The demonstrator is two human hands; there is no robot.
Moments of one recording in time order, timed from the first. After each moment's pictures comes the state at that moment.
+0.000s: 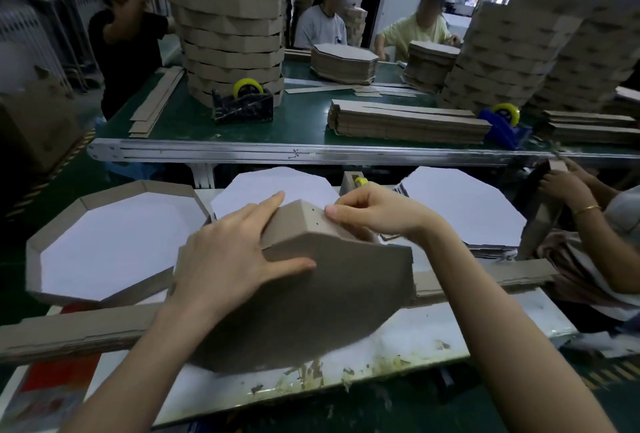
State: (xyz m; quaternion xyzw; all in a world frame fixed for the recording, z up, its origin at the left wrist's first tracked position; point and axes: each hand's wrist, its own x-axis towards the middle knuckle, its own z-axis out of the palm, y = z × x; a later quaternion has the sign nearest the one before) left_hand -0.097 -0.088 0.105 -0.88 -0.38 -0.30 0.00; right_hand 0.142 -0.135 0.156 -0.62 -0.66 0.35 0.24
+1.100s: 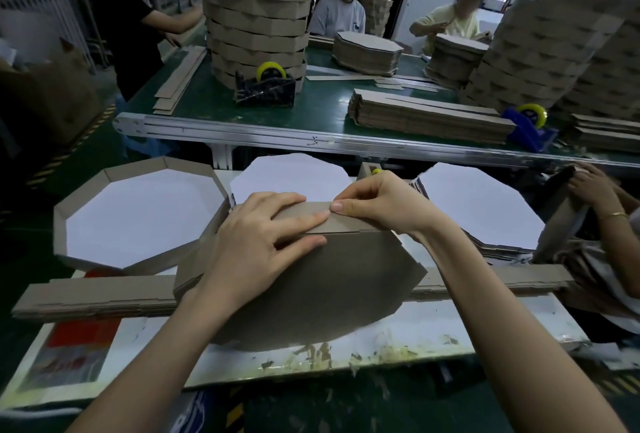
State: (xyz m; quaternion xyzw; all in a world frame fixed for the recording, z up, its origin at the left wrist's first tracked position) left_hand -0.113 -0.096 0.092 -0.87 -0.31 -0.36 -0.14; right_hand 0.116 -0.130 0.148 -0.64 -0.63 0.32 0.31
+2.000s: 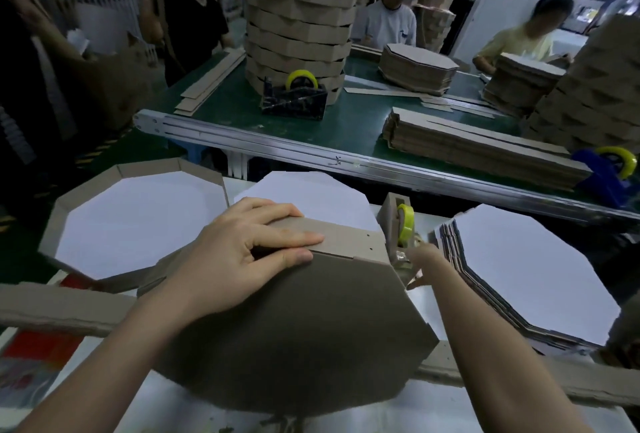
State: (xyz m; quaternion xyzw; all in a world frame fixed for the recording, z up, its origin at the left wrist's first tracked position) left_hand -0.069 -0.037 0.099 -0.86 -0.33 -0.32 -0.24; right_hand 0.307 0.009 -0.027 -0.88 -0.24 0.33 0.23
